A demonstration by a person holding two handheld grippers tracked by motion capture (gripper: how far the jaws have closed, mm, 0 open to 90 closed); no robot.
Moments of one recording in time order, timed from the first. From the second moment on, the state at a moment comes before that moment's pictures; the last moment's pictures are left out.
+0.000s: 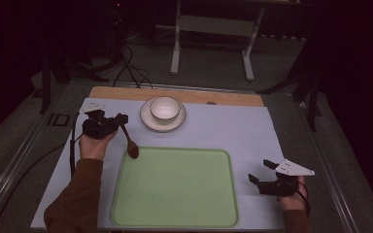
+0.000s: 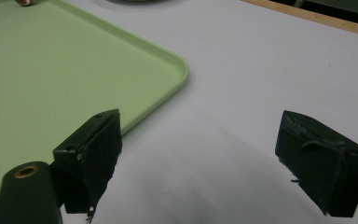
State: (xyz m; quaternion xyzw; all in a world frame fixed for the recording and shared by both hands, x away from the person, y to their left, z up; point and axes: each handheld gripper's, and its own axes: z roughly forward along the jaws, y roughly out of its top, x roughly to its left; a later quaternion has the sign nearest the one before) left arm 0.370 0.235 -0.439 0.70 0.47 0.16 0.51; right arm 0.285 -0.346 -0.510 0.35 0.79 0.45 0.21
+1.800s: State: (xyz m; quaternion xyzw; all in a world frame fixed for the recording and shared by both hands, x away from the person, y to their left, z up) left arm 0.337 0.217 -0.444 0.75 0.44 0.10 0.48; right arm 0.285 -0.345 -0.511 0.35 0.79 0.45 0.21
